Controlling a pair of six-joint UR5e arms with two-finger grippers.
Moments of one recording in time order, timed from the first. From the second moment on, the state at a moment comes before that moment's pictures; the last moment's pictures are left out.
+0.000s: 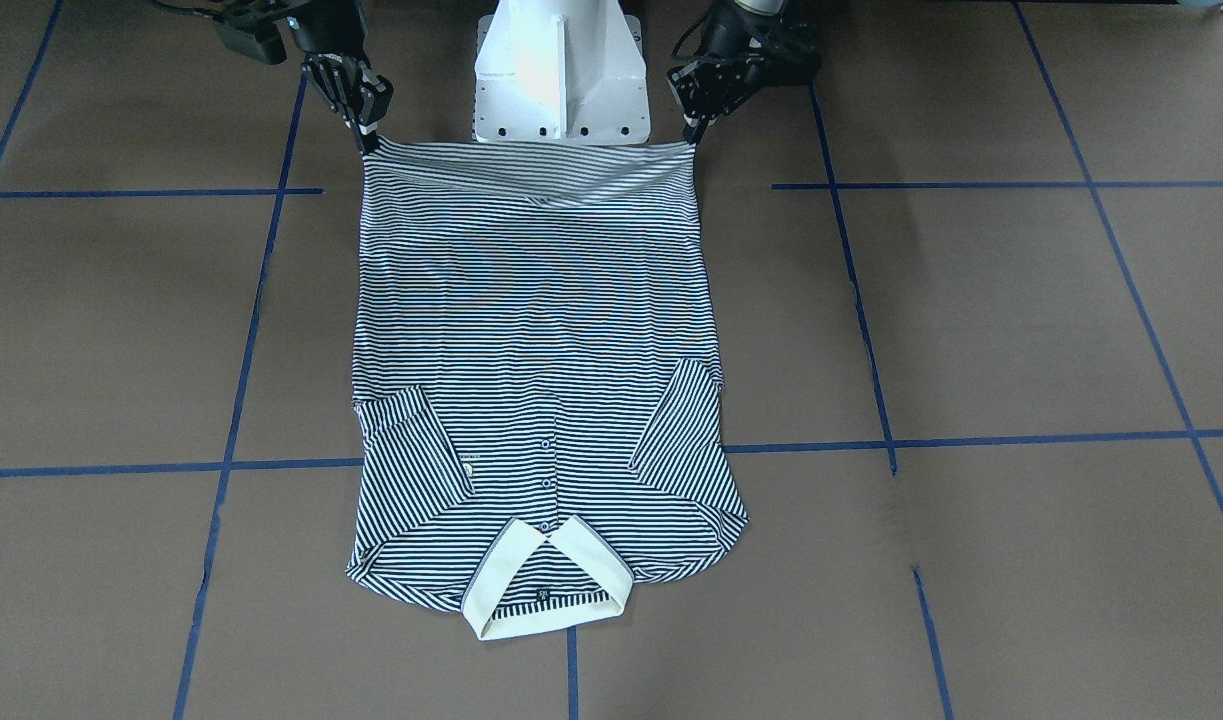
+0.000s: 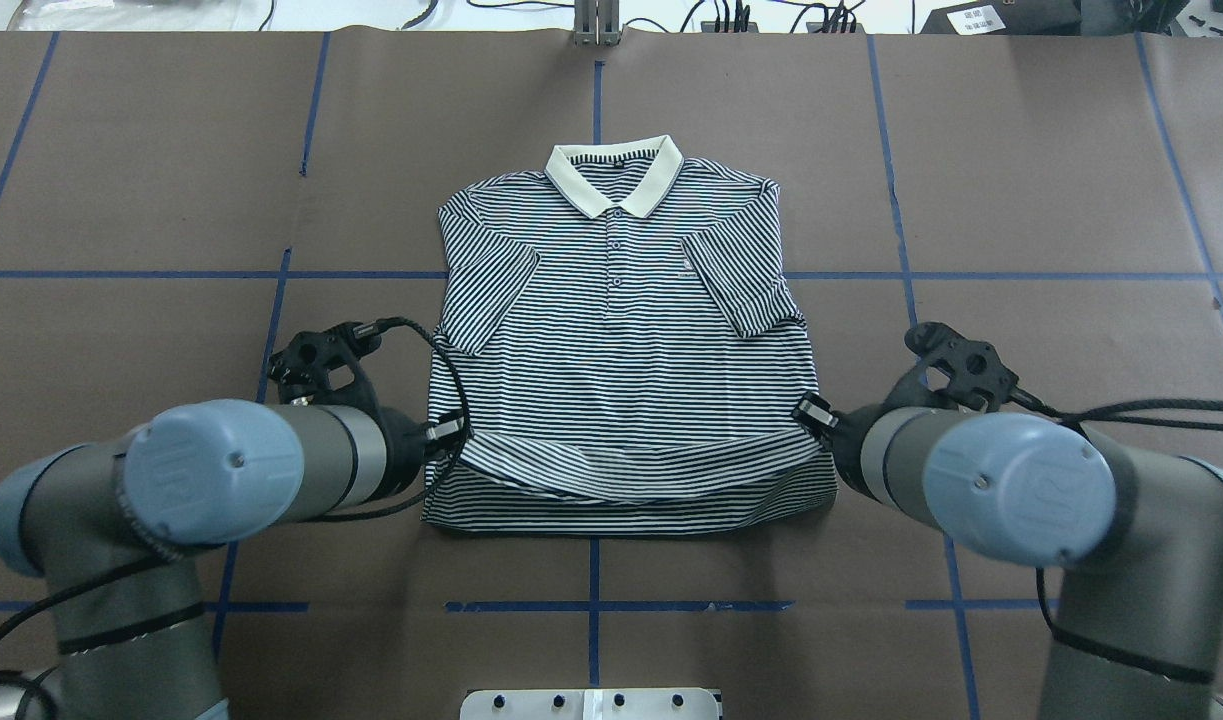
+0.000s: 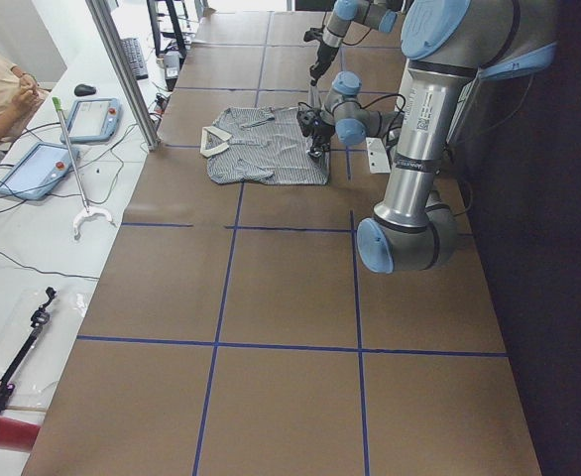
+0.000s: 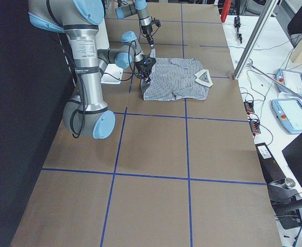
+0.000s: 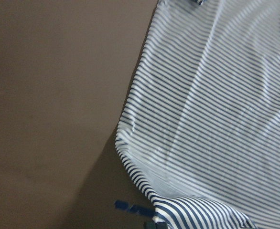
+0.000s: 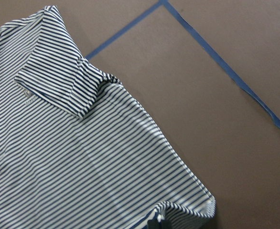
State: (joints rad) left arm -0.40 -1.96 -2.02 -1.75 -1.57 -1.69; right arm 0.40 -1.31 2.17 -1.61 1.50 1.89
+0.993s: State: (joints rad) left arm -0.68 -2.20 -1.43 -2.05 -1.56 -1.46; right arm 0.76 -0.90 1.36 -1.38 1.70 1.63
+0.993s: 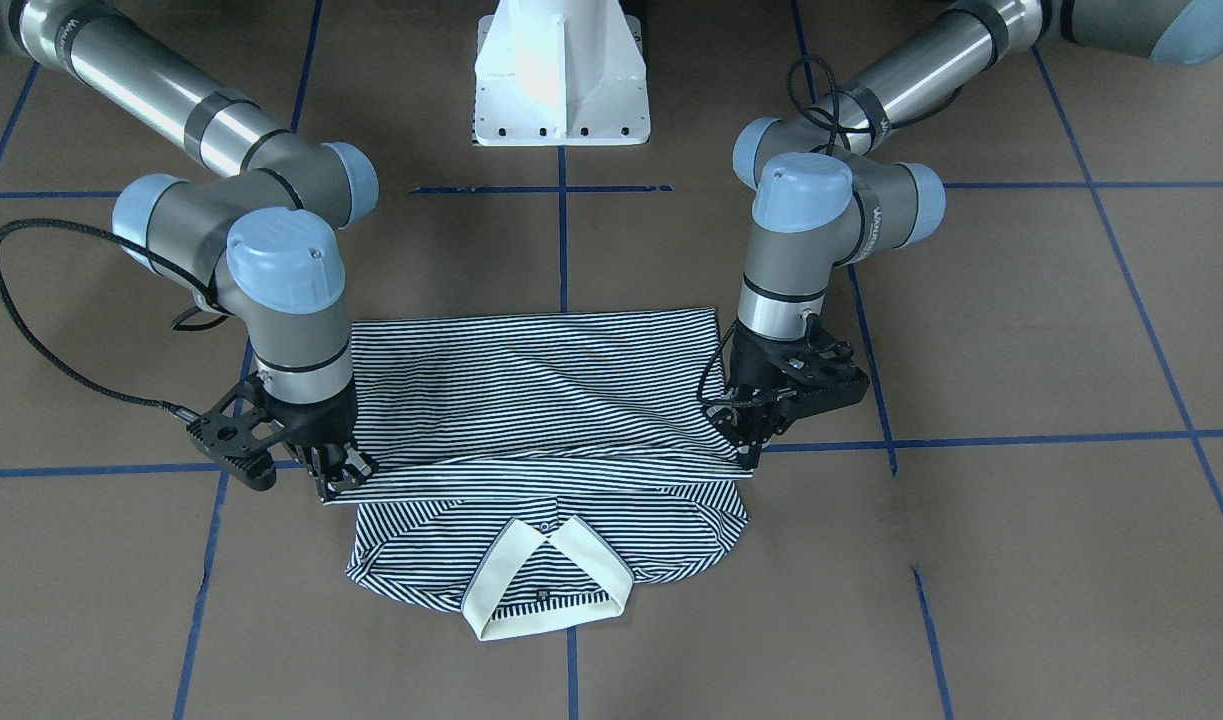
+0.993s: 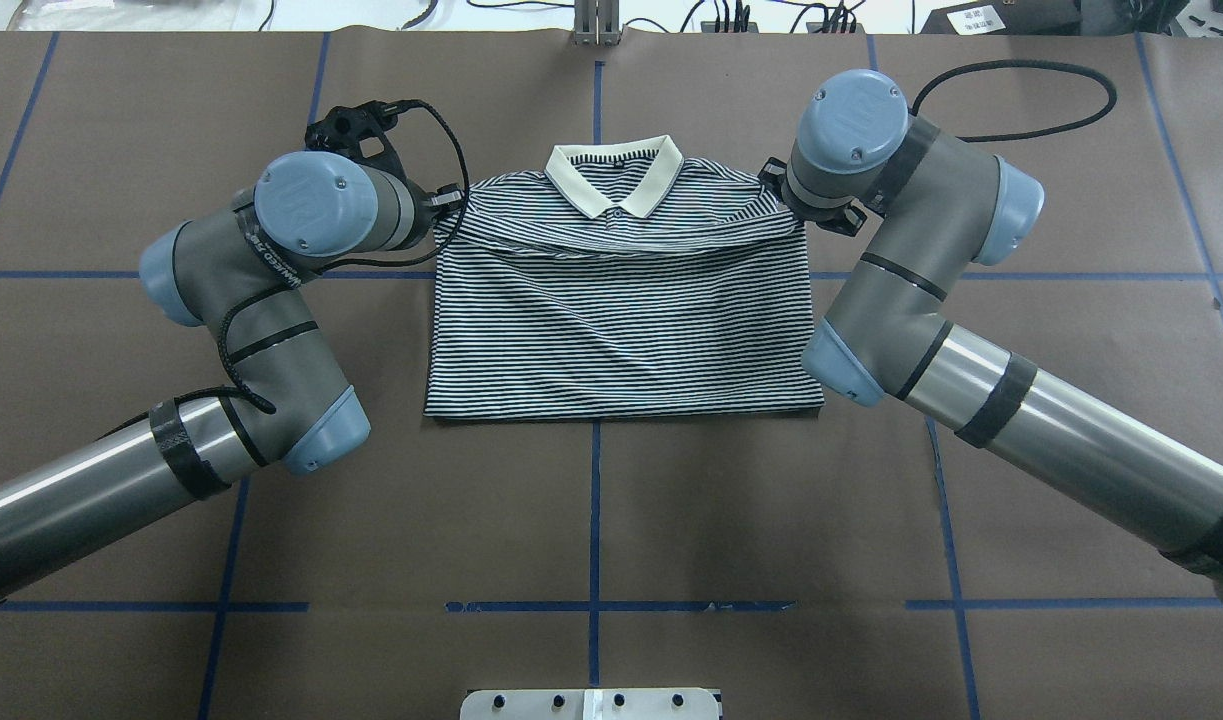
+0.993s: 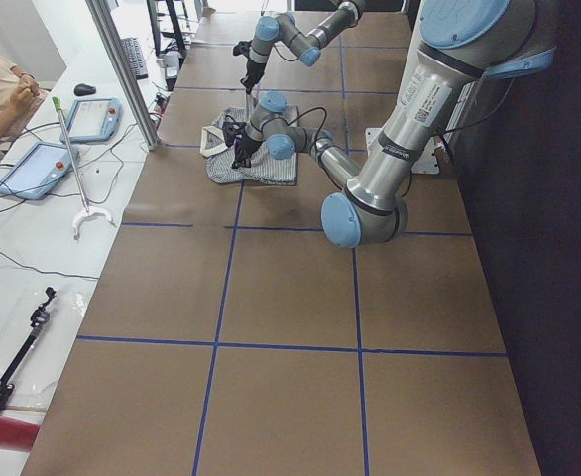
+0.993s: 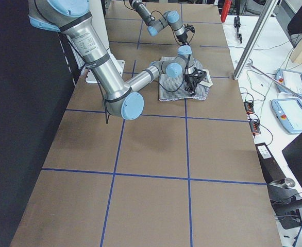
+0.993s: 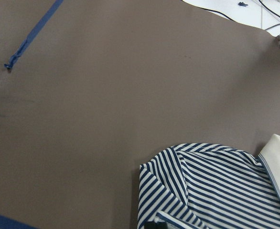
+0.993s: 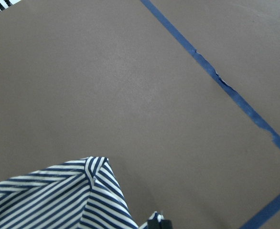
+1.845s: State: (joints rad) left arm -0.70 -2.21 -1.35 -2.11 -1.53 -1.42; right arm 0.80 -0.77 1.15 -1.35 1.74 1.61
